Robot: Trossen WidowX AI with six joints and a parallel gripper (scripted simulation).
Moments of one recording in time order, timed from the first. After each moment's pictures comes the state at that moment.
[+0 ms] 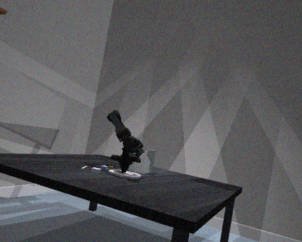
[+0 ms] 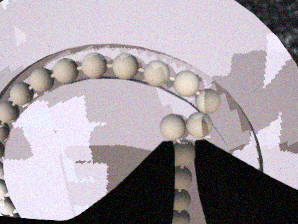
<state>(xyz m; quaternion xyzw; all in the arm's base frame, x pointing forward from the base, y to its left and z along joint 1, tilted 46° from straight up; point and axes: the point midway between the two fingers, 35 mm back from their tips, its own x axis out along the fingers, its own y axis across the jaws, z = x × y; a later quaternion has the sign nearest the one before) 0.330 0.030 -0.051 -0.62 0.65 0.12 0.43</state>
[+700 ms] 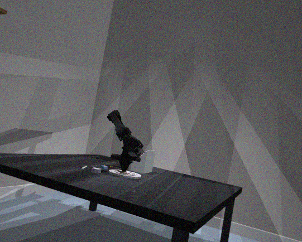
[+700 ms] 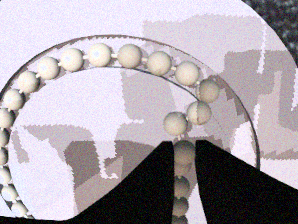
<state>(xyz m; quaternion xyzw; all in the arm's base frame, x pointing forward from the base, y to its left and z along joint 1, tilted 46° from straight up) 0.328 0.032 -0.045 -0.62 0.65 0.12 0.42</state>
